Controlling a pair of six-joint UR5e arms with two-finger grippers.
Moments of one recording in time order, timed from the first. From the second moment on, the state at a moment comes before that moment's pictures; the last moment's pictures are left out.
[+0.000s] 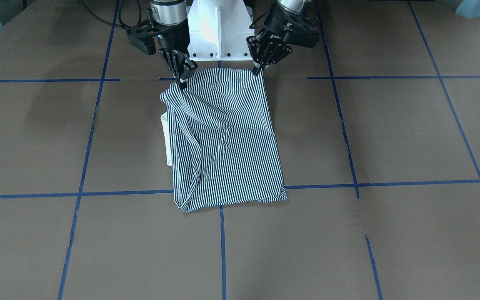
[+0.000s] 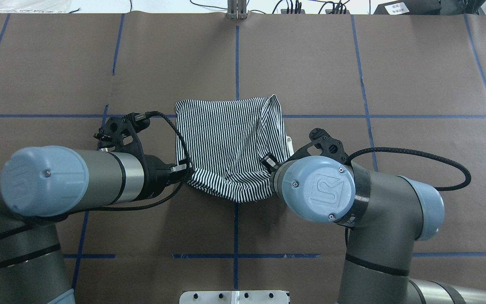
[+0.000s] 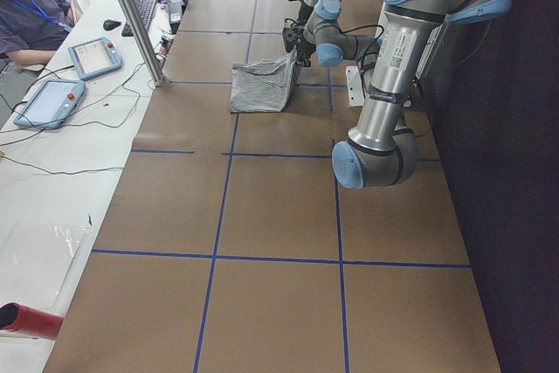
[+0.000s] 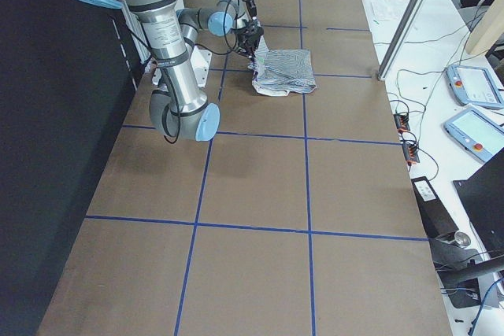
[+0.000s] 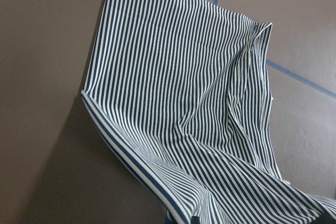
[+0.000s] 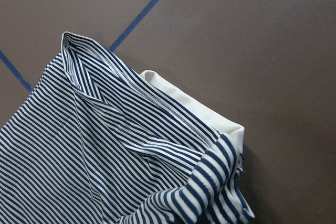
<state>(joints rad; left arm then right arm) -0.44 -2.00 -2.11 -1.76 -1.64 -1.60 0.36 -0.99 2.04 -1.80 1.50 2.16</state>
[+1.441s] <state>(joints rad) -0.65 -2.20 -1.50 -2.04 -1.64 -1.43 0.58 -0.70 1.30 -1.36 1.50 2.04</state>
